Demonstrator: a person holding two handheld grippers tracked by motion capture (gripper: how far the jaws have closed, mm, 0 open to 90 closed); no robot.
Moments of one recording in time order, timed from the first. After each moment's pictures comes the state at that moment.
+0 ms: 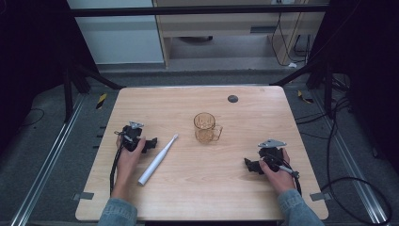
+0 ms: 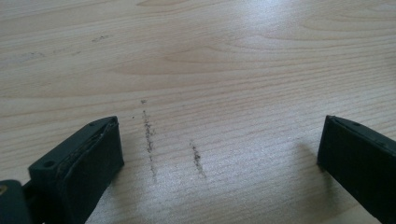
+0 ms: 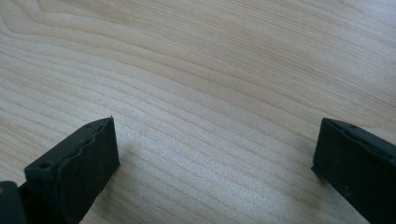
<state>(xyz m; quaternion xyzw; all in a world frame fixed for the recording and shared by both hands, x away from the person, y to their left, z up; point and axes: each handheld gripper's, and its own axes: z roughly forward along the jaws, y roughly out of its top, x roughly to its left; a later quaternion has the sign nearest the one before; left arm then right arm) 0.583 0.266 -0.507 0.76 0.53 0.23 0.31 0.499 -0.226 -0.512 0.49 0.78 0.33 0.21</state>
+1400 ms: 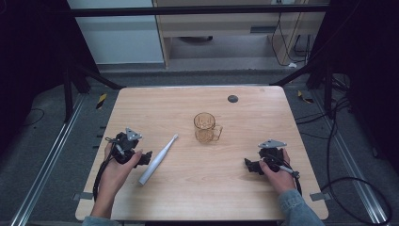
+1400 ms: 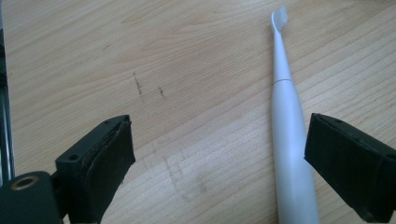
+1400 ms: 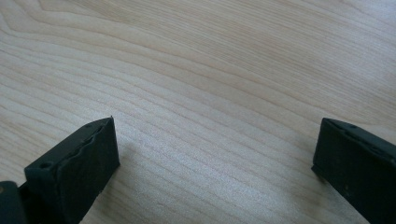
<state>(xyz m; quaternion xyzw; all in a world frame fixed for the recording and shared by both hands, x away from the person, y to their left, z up) 0.494 0.246 -0.423 0.82 0.45 0.24 0.25 0.497 -0.227 -0.512 0.49 0.78 0.33 0.21</state>
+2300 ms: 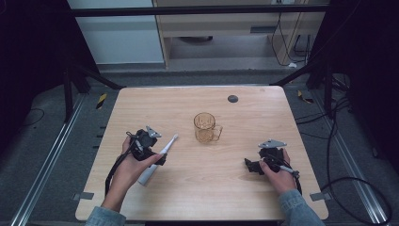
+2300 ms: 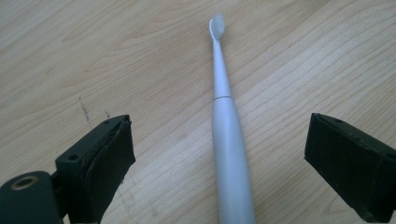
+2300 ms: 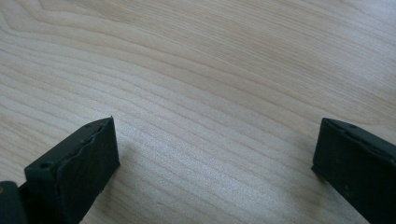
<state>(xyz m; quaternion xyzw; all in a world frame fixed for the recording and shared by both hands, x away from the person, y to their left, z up) 0.501 0.194 -0.418 0.86 0.41 0.21 0.22 0.497 -0.227 -0.512 0.49 0.78 0.33 0.21</state>
